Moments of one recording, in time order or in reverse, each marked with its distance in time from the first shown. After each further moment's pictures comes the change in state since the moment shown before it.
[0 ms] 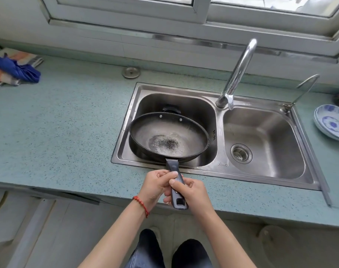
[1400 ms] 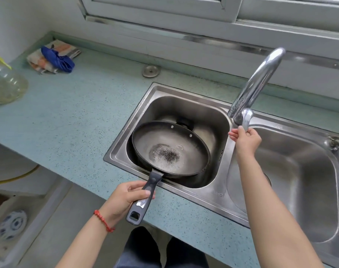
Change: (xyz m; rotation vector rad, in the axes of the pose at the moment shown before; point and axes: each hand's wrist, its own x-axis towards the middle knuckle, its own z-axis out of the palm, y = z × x) left_hand 0.003 0.013 0.026 0.093 0.292 -0.077; right_hand 0.250 -0.083 -0.201 0.121 0.478 -0.275
